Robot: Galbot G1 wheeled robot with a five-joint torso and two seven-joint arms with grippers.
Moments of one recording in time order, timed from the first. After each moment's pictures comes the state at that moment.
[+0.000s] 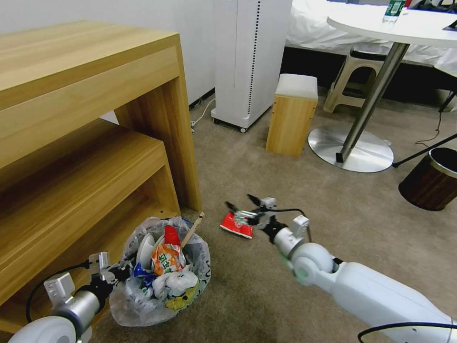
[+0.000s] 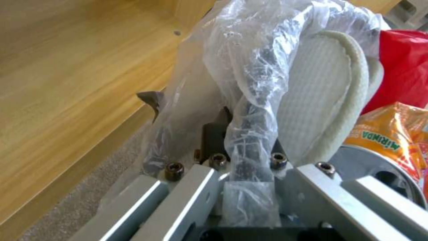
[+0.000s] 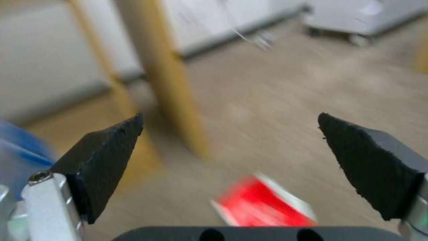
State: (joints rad) left arm 1.69 -1.24 -0.85 -2.16 -0.81 0.59 0.02; right arm -0.64 0.80 -0.49 1.52 0.97 0.19 0.11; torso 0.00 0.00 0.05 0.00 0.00
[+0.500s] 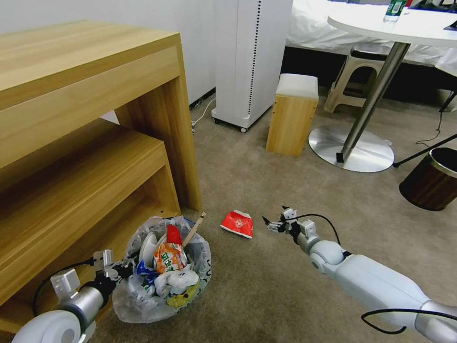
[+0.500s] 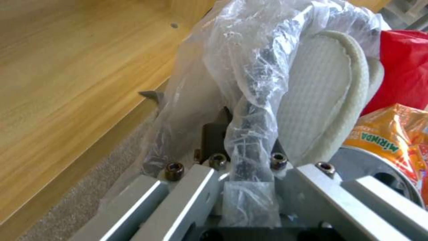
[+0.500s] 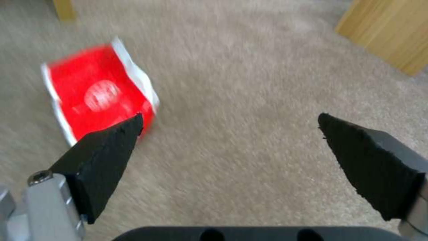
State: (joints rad) left arm 1.65 -1.21 -0.82 -2.11 -0.82 0.59 0.03; right arm -0.51 0.92 -0.59 1.02 0.67 0.20 0.01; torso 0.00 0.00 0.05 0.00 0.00
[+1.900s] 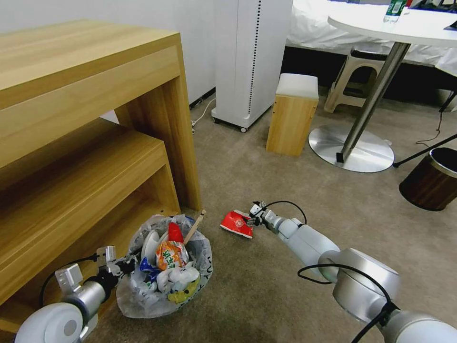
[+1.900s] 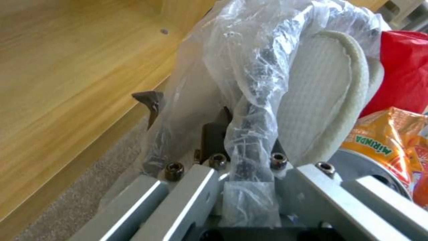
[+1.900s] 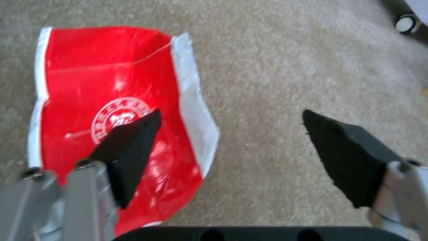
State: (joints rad) left arm 1.61 -1.18 -0.80 -2.08 -0.86 0.58 0.04; right arm -0.27 1.44 -0.60 0.23 0.29 0.35 -0.20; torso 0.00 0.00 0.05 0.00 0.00
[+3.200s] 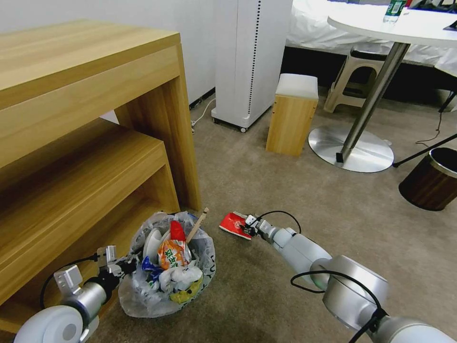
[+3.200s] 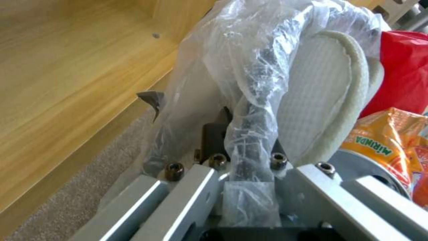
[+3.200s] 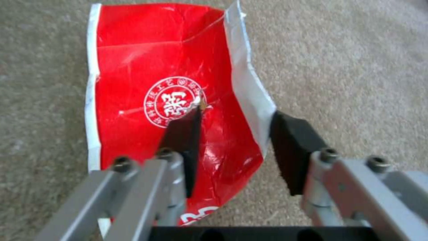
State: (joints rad) left arm 1.63 -1.19 -0.80 -2.10 -0.87 0.56 0.04; right arm -0.30 1.49 -0.54 0.17 0.23 0.37 -0.22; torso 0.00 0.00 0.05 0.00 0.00
